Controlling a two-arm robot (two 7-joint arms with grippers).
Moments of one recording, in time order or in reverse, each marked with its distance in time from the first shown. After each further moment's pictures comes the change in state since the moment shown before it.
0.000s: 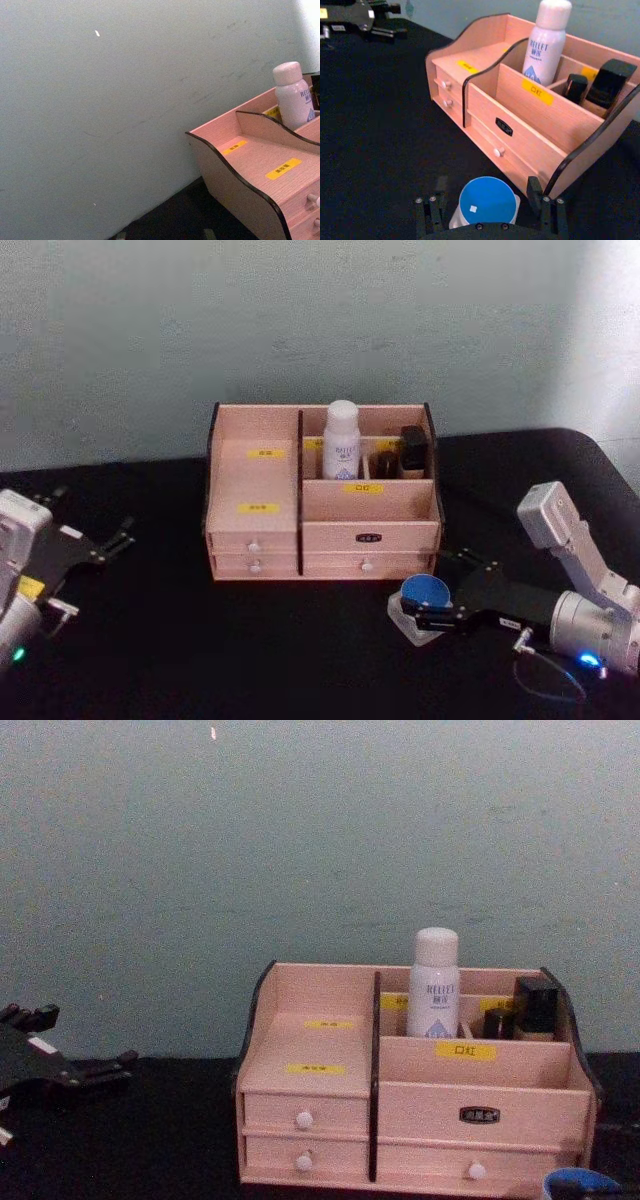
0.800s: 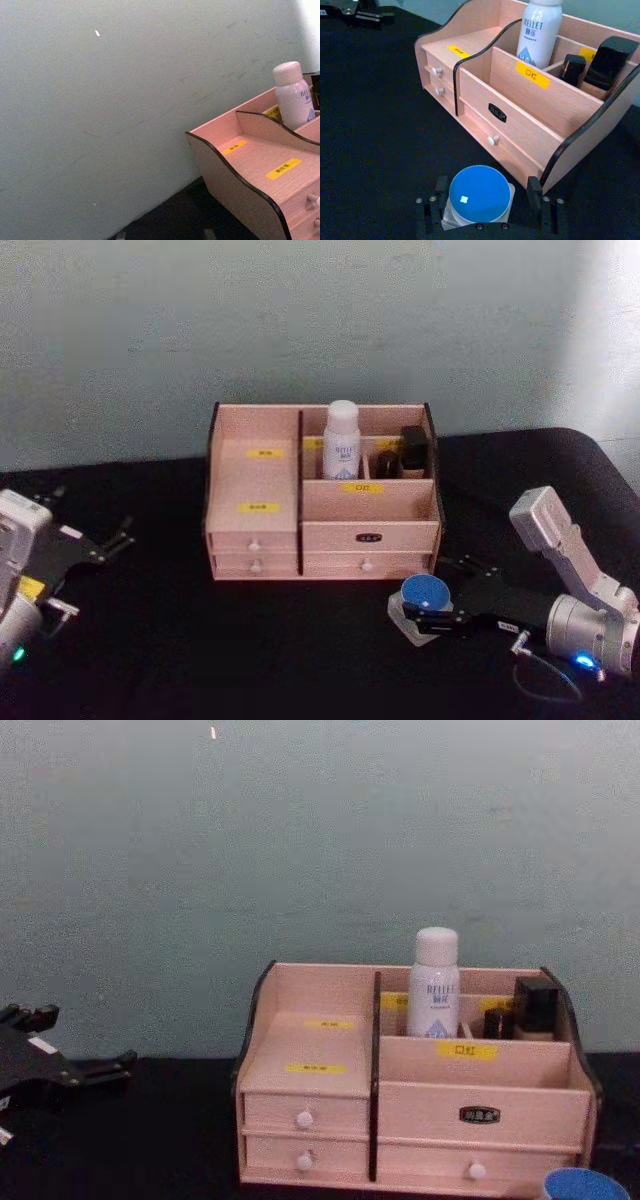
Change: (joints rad) left arm 0.000 0.000 0.000 0.000 0.000 0.000 0.000; right arm 0.020 -0.017 -0.012 0.046 -0.018 0.022 -0.007
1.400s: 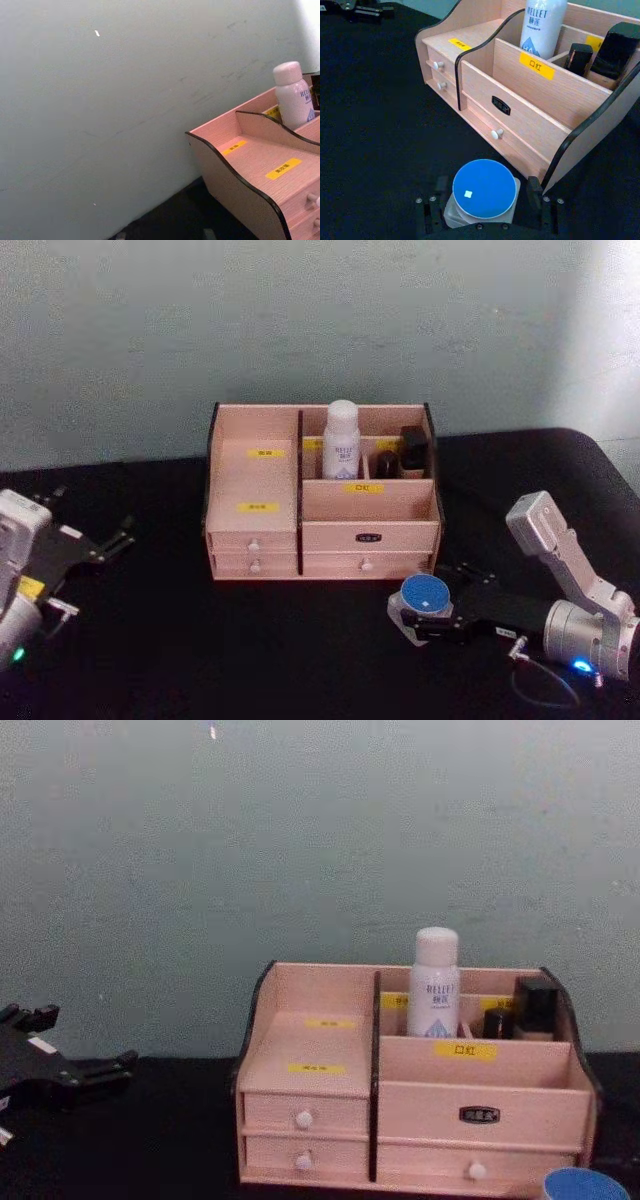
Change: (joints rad) left arm 0.000 0.000 0.000 0.000 0.000 0.000 0.000; right arm 0.001 -0.006 -0.006 0.011 0.006 0.015 0.006
